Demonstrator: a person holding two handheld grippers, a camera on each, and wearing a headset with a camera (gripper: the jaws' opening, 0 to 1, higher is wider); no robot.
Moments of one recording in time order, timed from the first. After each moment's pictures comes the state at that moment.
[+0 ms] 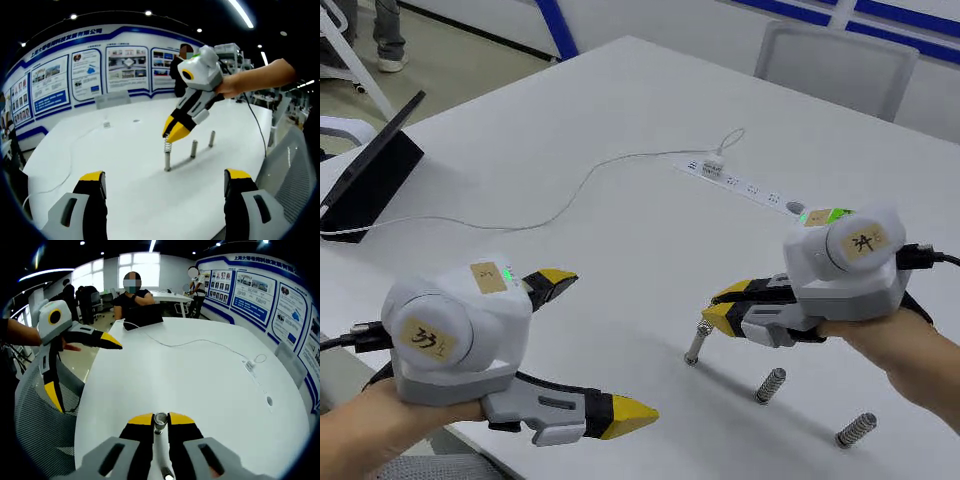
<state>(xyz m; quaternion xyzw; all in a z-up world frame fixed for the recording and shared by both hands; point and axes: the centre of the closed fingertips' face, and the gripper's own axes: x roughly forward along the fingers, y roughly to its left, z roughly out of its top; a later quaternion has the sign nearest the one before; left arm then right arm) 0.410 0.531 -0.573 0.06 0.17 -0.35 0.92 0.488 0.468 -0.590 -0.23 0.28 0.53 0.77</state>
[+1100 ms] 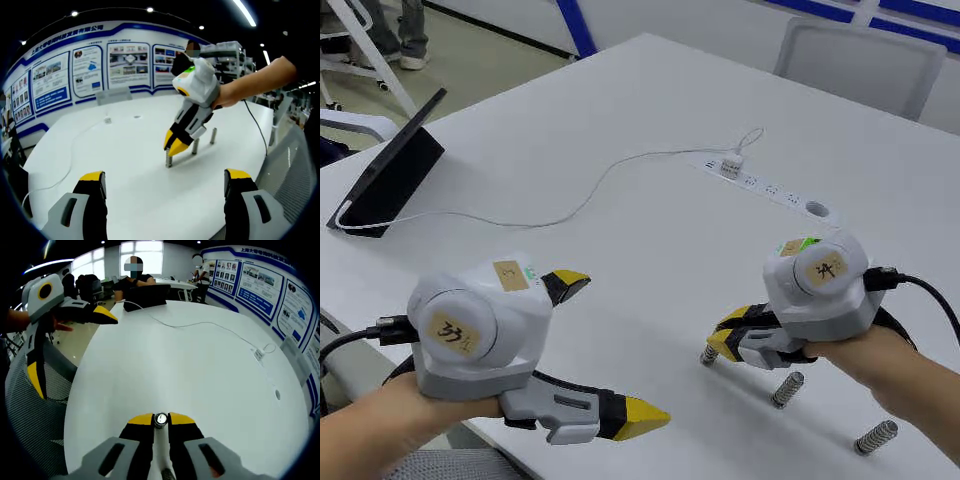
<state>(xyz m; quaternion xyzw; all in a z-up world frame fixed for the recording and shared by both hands) 0.411 0.534 -0.579 0.06 0.18 -0.34 0.92 0.487 0.469 -0.637 -0.27 0.32 0.52 0.74</state>
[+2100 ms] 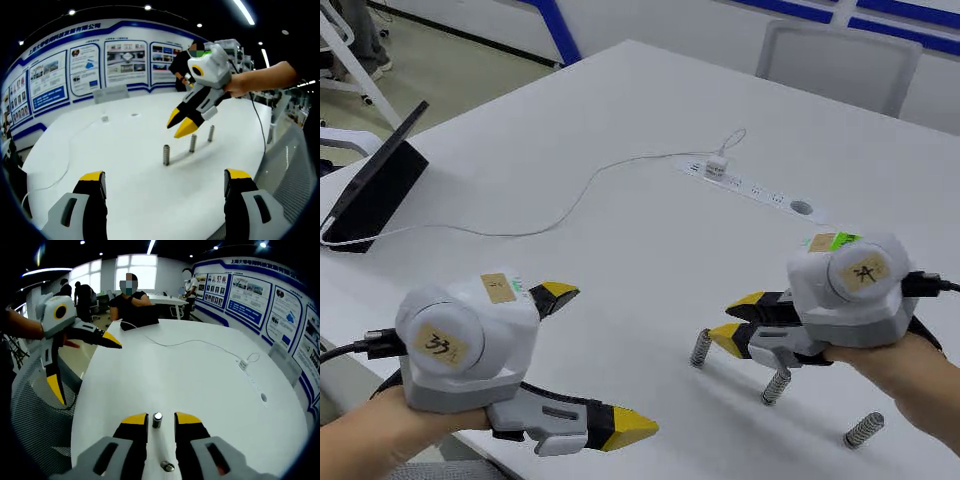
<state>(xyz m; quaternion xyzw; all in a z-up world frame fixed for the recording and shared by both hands) 0.409 0.530 -0.582 0.07 0.19 -0.35 0.91 0.478 0.442 -0.582 -0.23 0.25 0.51 0.79</state>
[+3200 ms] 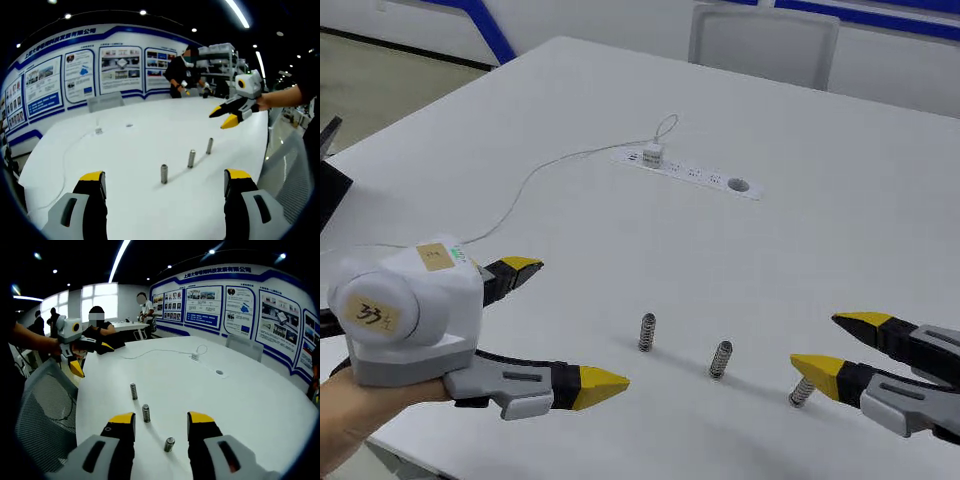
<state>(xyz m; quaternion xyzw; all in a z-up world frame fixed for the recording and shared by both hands) 0.430 0.501 -0.557 0.07 0.17 -0.38 0.91 0.439 0.298 -0.557 -0.12 0.20 0.39 0.89</state>
